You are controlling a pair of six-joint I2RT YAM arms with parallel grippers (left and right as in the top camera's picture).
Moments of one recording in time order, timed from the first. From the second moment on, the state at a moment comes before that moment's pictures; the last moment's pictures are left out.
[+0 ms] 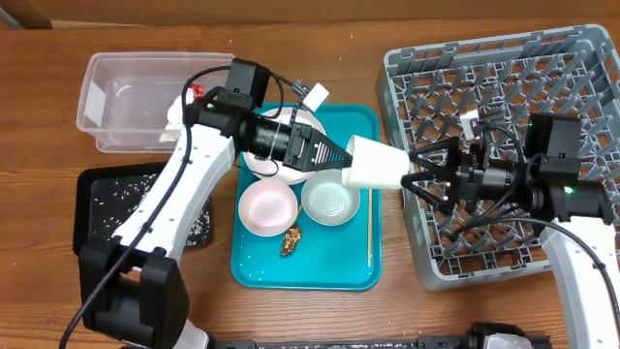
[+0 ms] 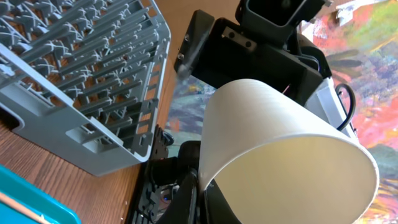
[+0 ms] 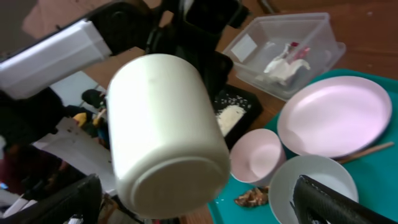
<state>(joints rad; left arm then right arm) -0.30 1.73 1.43 -0.87 1.41 0.00 -0.09 1.22 1.00 -0.72 -1.39 -0.21</state>
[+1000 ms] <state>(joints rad) -0.31 1.73 1.43 -0.85 1.44 -0.02 0.02 1.22 1.00 -0.65 -1.43 -0.21</state>
